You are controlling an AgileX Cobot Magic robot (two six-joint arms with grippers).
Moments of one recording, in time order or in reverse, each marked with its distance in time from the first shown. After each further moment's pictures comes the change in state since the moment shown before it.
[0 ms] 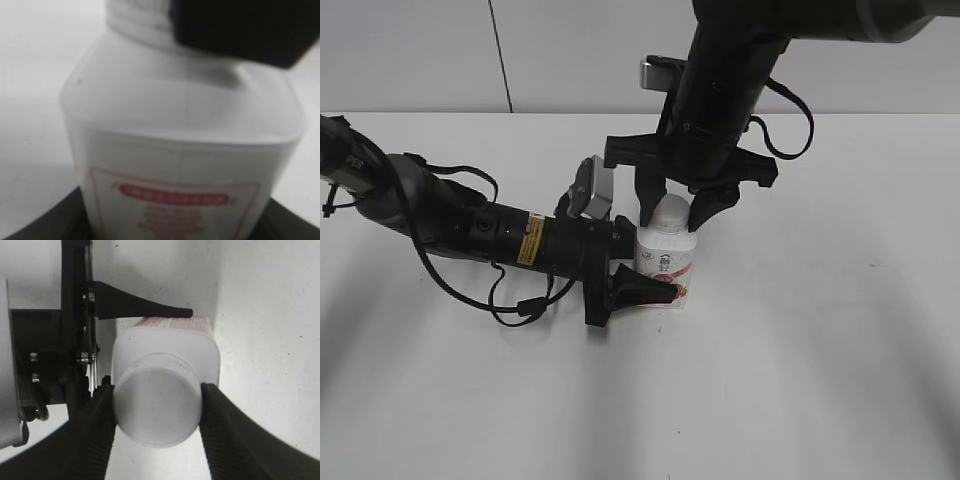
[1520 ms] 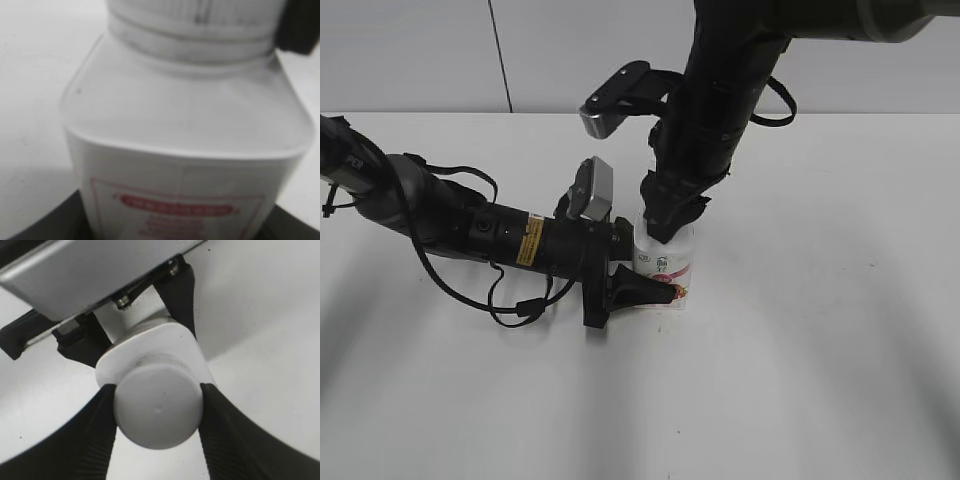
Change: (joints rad) left arm 0.000 0.000 0.000 0.008 -0.006 0.002; right arm -0.001 0.003 -0.002 -0.003 0.000 -1.064
